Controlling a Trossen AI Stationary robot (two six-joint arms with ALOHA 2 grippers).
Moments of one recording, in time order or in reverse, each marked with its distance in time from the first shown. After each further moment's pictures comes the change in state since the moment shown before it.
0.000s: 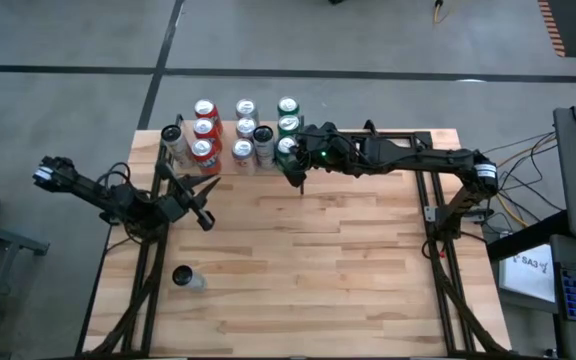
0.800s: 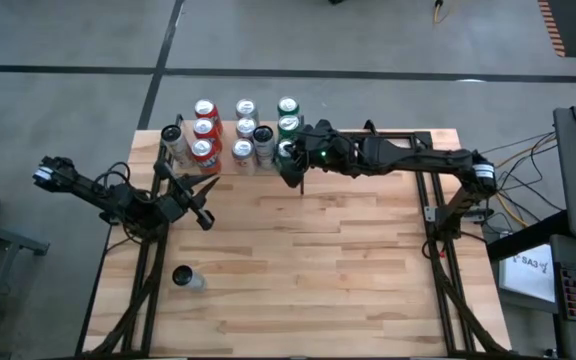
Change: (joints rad) left arm 0.000 0.000 0.001 0.021 0.009 0.026; right arm 0.015 0.011 0.037 0.052 0.003 -0.080
